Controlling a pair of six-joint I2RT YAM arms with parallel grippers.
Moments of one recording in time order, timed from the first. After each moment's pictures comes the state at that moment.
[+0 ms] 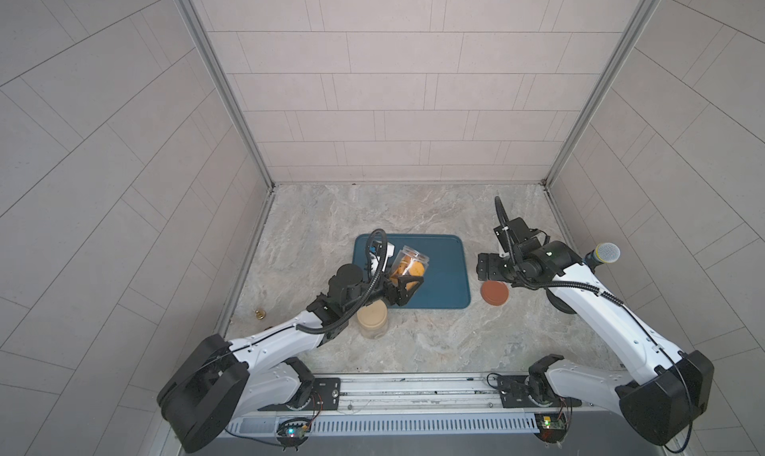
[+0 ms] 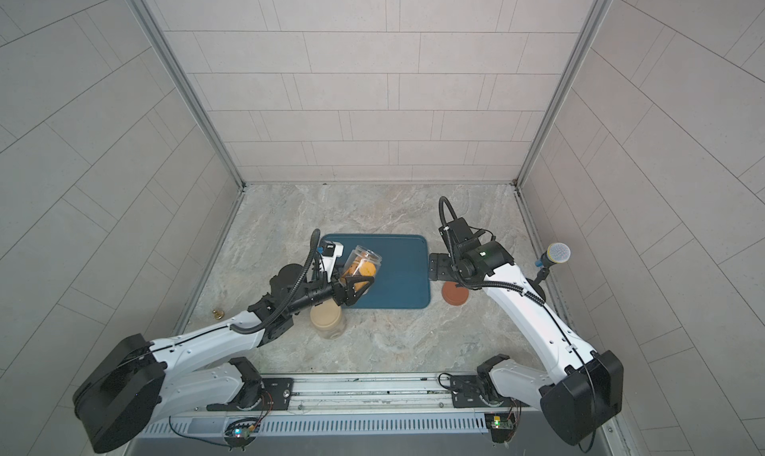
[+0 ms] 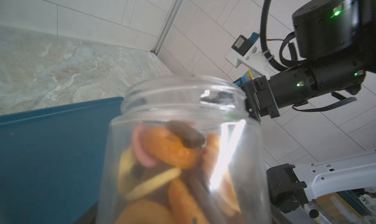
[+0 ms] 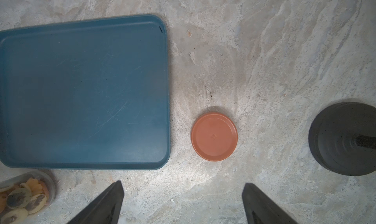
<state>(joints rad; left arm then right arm) -0.71 1.17 0.43 0.56 0.37 -0.50 0.38 1.17 1.09 -1.04 0.11 0.48</state>
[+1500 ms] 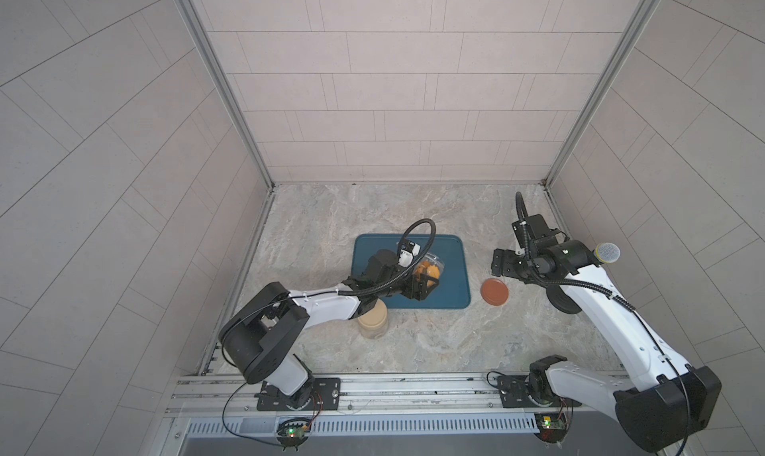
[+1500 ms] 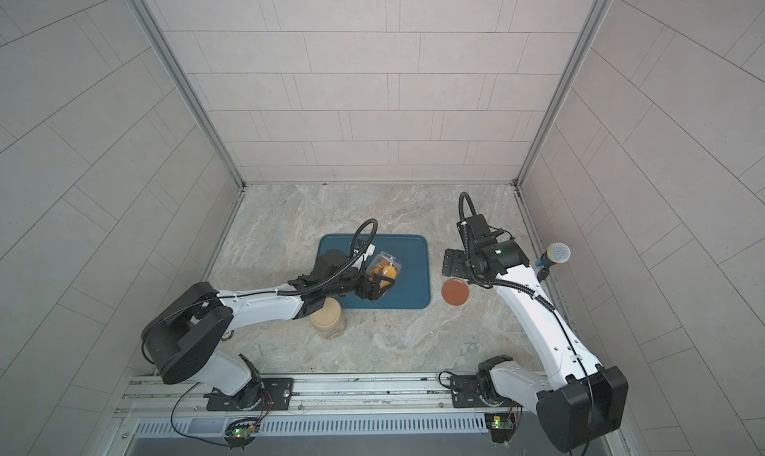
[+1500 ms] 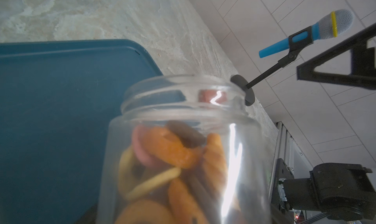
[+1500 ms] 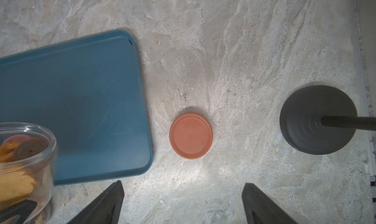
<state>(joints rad) -0.76 1.56 0.67 0.38 0.34 -0.47 0.23 1.13 1.11 -1.10 0.11 0.47</state>
